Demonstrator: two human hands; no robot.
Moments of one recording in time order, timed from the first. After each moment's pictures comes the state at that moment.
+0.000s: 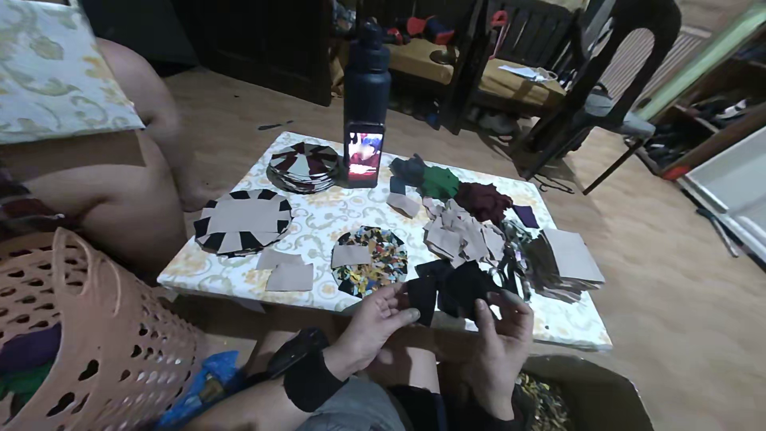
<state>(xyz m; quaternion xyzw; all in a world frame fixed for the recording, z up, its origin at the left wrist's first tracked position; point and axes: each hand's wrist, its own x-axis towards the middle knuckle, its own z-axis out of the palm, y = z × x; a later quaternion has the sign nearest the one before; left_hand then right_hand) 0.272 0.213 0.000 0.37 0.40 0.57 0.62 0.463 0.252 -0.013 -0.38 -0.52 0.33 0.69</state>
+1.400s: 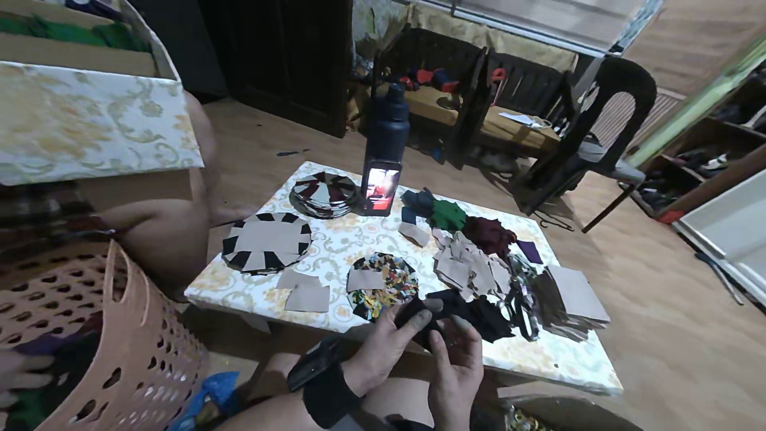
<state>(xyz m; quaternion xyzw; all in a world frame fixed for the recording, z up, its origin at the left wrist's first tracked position) 0.267 0.217 0.014 0.37 0.37 0.63 0.57 0.387 0.225 -0.018 -0.30 -0.53 0.40 0.69</state>
